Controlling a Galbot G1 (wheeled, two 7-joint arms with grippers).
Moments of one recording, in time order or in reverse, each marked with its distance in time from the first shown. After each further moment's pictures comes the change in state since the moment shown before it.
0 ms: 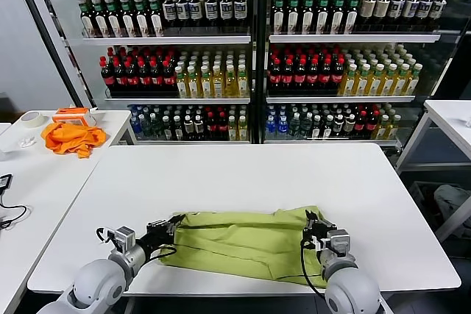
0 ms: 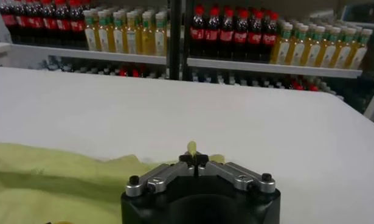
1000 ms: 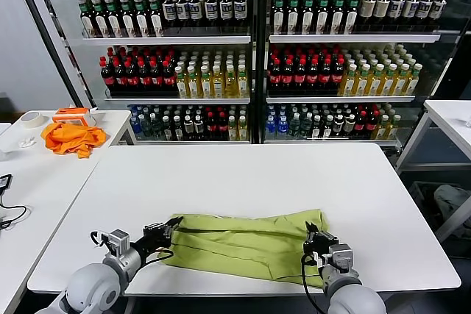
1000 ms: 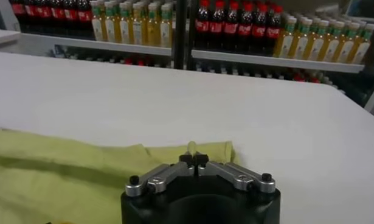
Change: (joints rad) left arm 0.059 0.011 -0.054 -0.047 -0.036 0.015 0.000; right arm -0.088 -0.005 0.011 0.061 -0.032 -0.015 -0.006
